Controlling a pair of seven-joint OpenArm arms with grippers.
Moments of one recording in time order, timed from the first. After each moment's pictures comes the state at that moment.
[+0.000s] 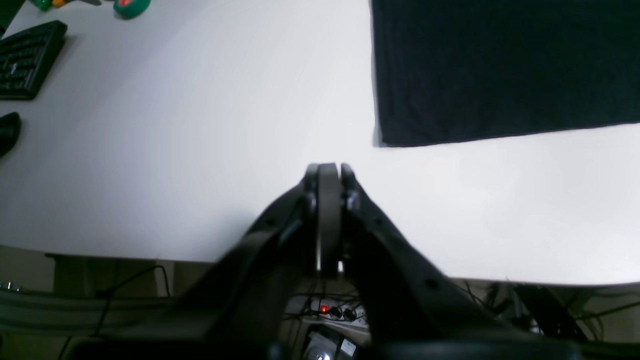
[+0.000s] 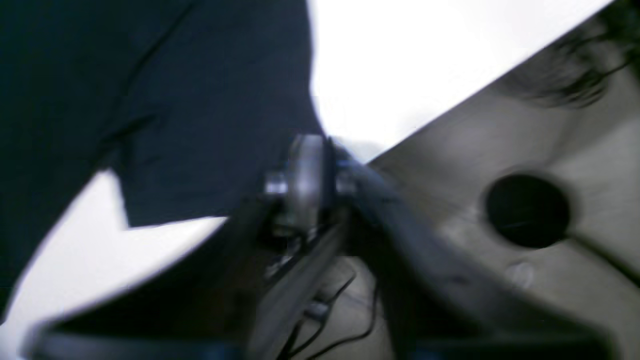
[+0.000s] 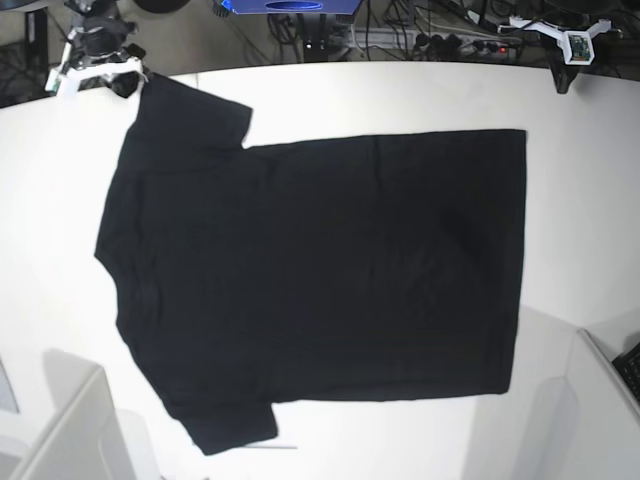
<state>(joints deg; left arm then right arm) 61.4 -12.8 -23.6 107.3 -12.6 0.3 -8.8 -45.9 1.0 27.5 114.1 42.5 0.0 -37.9</state>
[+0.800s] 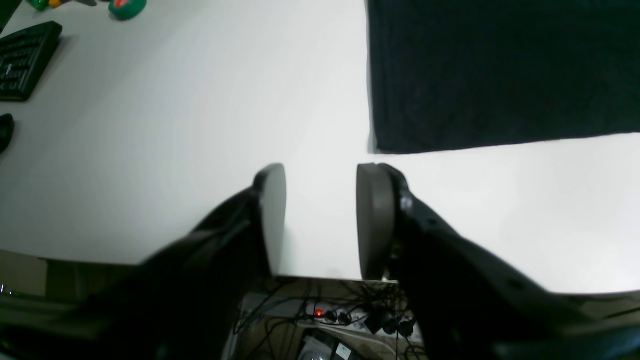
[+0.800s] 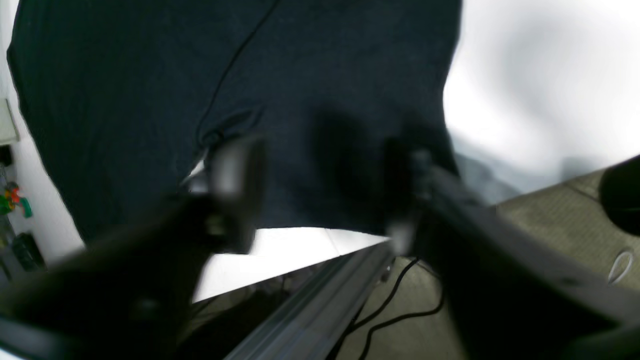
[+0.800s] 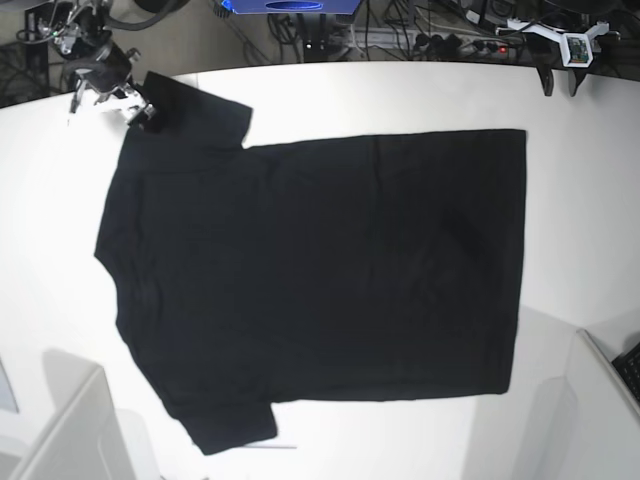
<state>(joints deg) 60.7 -12.8 -23.0 107.2 -12.8 0.3 -8.7 -34.6 3.9 29.5 108.1 52.1 -0.1 -53.9</state>
